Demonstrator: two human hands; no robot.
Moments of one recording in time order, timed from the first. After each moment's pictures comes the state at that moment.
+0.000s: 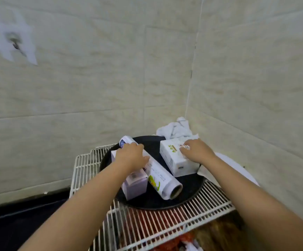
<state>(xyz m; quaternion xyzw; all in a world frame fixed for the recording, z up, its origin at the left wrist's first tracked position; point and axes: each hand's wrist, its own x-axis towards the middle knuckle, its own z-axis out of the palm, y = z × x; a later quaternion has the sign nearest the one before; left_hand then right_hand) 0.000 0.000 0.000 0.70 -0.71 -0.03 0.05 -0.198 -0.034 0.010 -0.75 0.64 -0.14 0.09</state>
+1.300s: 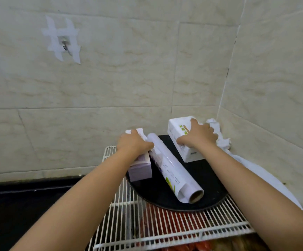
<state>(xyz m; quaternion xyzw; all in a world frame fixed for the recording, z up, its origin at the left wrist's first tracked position) 0.036 0.005 0.015 0.85 -0.49 -0.08 0.20 -0.131 -0.051 0.038 -0.72 0.66 -0.19 0.10</state>
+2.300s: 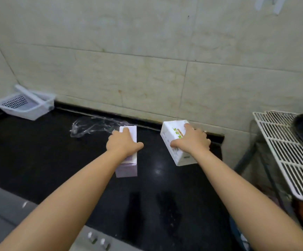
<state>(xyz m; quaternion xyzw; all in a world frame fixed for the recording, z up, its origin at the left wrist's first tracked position) 0.403 0.395 -0.078 0.95 -0.26 -0.10 0.14 0.271 0.261 -0.067 -0.84 0.49 -0.06 0.22</state>
